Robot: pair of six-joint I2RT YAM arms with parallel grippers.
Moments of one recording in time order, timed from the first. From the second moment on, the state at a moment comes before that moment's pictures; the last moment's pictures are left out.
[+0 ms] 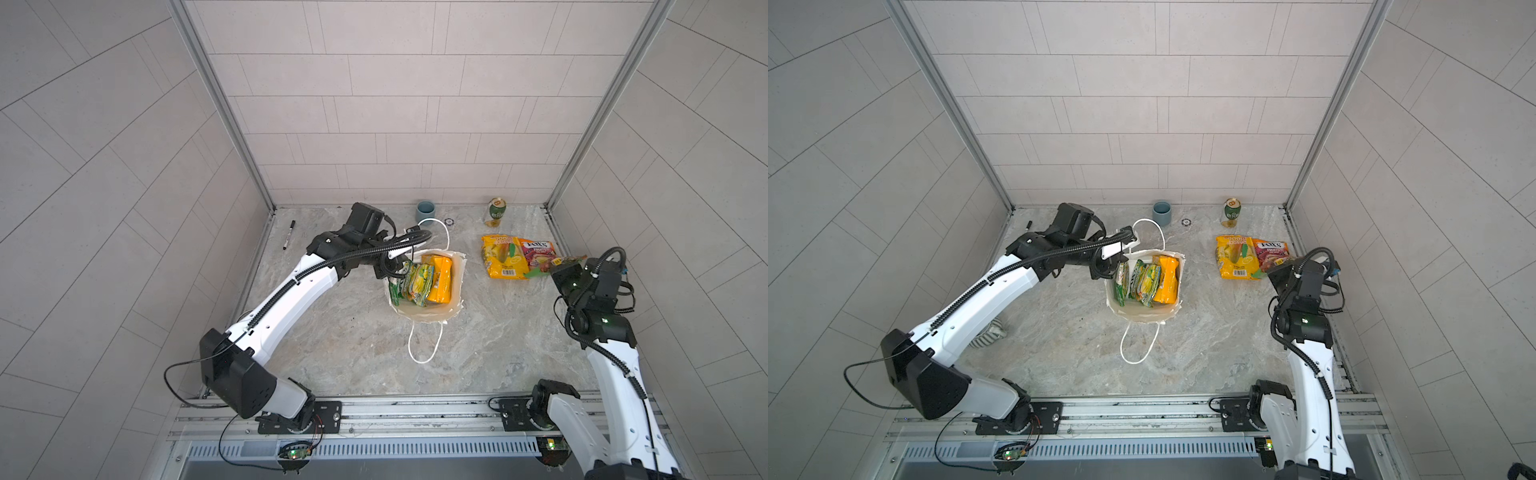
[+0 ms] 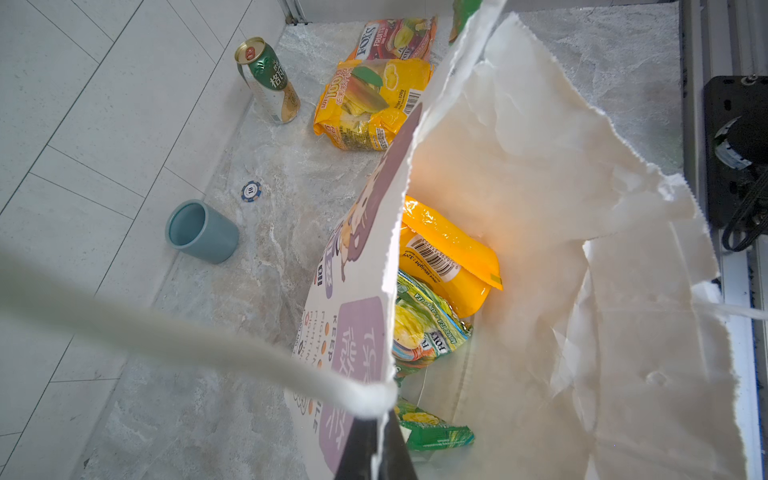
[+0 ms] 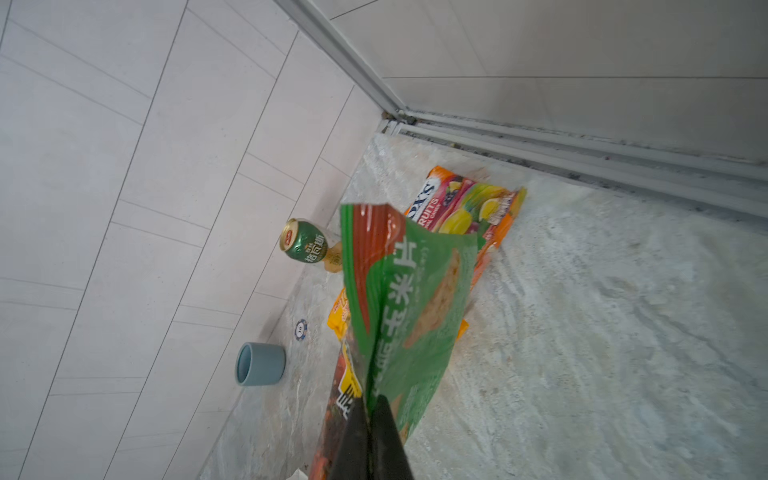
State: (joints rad) left arm -0.56 1.46 1.47 -0.78 0.38 0.66; right arm -0.32 0.79 0.74 -0.45 -0.01 0.91
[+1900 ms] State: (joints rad) left arm -0.56 1.46 1.47 -0.78 0.39 0.64; right arm -0.52 1.14 0.52 0.04 -0.12 0.79
